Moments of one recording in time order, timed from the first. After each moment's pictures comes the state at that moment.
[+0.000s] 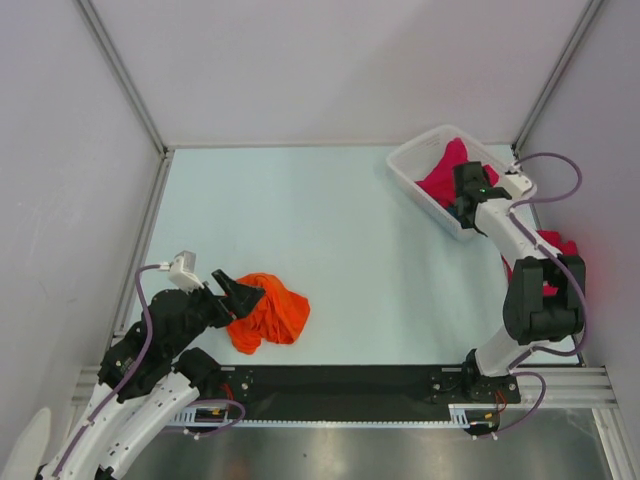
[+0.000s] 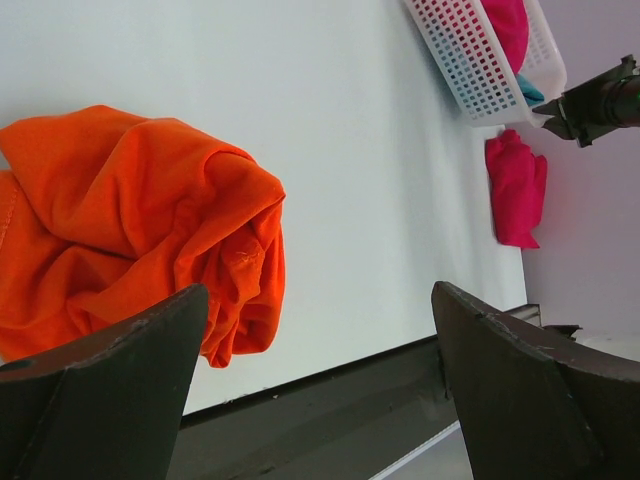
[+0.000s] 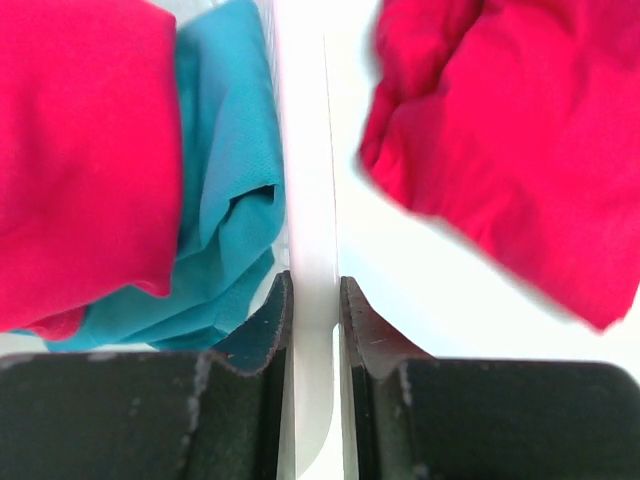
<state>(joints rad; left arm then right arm) -0.61 0.23 0.63 -0.80 -0.09 -0.87 0.06 1.62 1.22 -0.65 0.80 0.88</state>
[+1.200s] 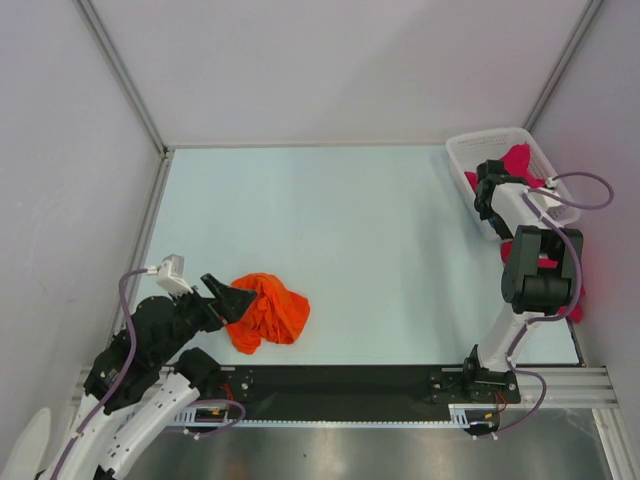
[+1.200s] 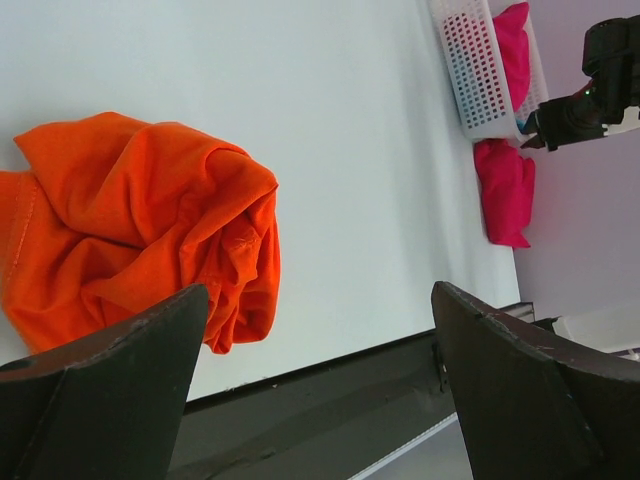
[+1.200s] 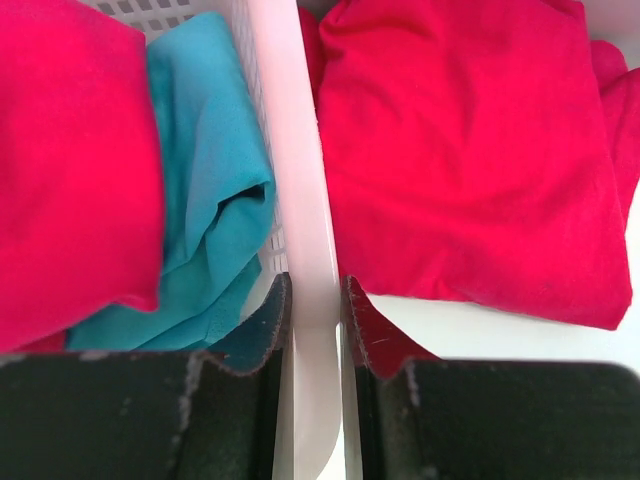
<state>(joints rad) -0.61 0.19 0.70 -0.88 -0.10 -0.86 -0.10 1.82 1.35 -0.86 0.90 1.29</state>
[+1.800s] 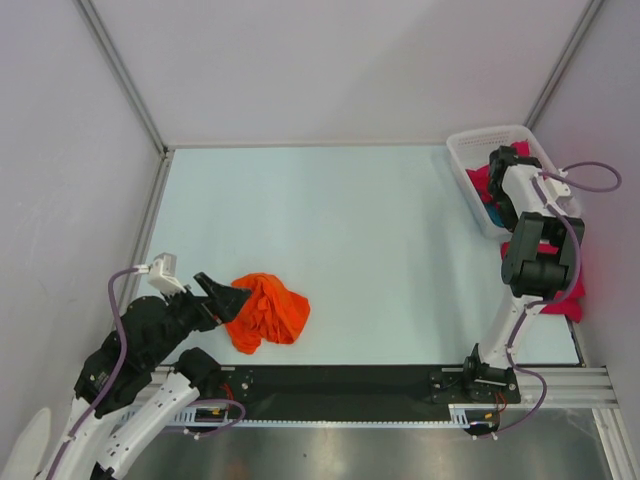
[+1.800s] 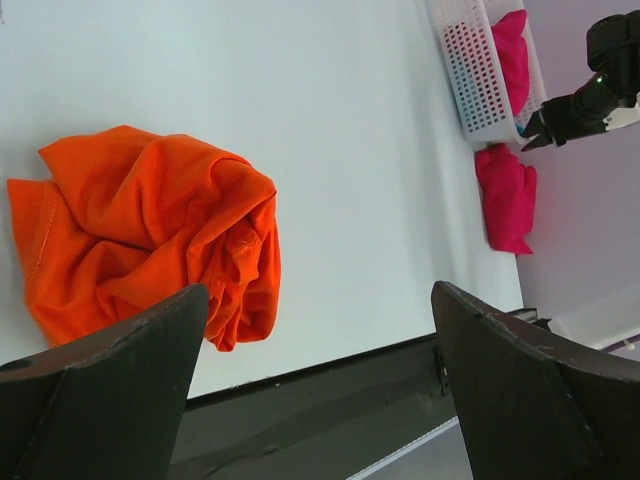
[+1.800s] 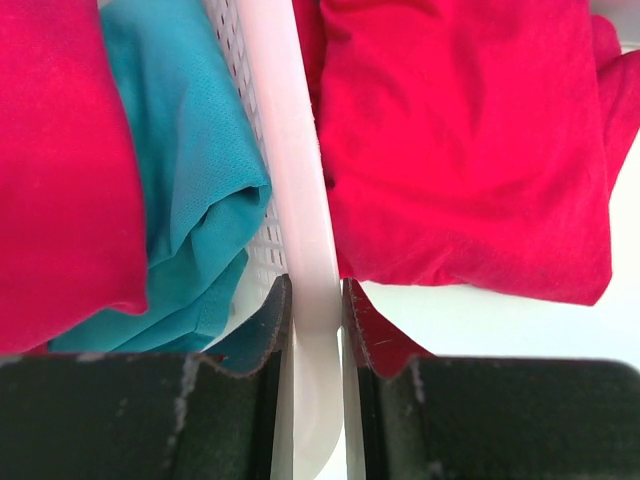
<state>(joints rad) -0.61 0.22 0.78 -0.93 -0.13 -0.84 -0.16 1.96 1.61 -1.08 0.79 1.27</state>
